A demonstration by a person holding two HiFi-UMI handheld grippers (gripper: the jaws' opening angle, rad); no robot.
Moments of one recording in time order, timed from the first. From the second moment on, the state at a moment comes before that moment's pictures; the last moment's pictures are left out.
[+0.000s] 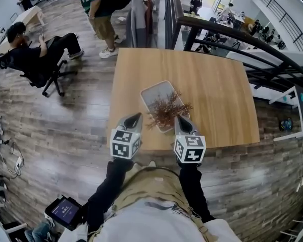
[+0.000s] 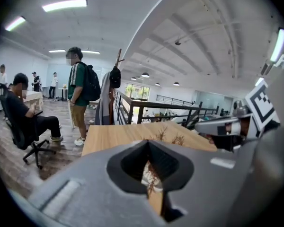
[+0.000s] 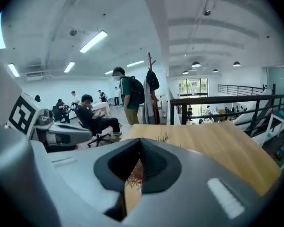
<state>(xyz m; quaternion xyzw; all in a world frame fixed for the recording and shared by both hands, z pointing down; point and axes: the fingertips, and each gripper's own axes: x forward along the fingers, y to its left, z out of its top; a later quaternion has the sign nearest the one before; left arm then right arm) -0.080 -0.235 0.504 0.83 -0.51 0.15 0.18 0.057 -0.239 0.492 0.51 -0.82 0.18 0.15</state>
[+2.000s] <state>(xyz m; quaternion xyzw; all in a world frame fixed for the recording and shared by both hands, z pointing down) -0.095 -0.247 0.392 0.86 -0.49 0.10 0.04 -0.001 -0.240 0.367 0.51 -0.85 0.06 0.06</state>
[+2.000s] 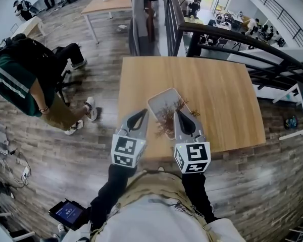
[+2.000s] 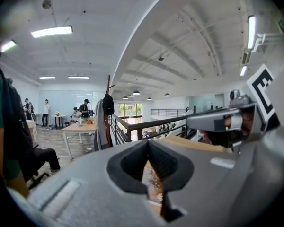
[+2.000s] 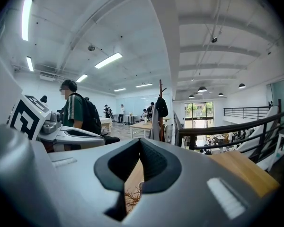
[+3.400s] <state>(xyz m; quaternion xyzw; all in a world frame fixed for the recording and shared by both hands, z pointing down) -0.083 -0.239 0.399 0.87 -0.48 0.09 0.05 -0.001 -0.235 0.374 0.51 -0.86 0.05 0.06</state>
